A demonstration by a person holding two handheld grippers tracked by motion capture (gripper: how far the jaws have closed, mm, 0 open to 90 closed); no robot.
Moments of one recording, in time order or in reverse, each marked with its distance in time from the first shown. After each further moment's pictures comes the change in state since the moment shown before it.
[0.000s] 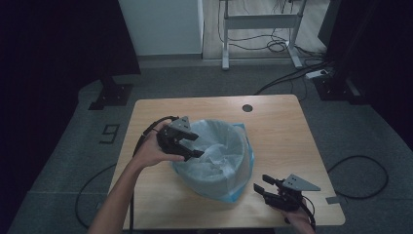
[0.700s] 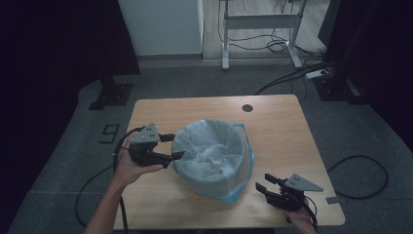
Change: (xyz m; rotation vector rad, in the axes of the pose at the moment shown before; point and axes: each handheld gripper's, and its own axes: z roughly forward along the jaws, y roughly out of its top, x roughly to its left) left arm -0.023 -0.061 -0.050 -0.226 0.165 -0.121; right arm -0.002 0.002 -0.005 -0.012 -0.022 -0.006
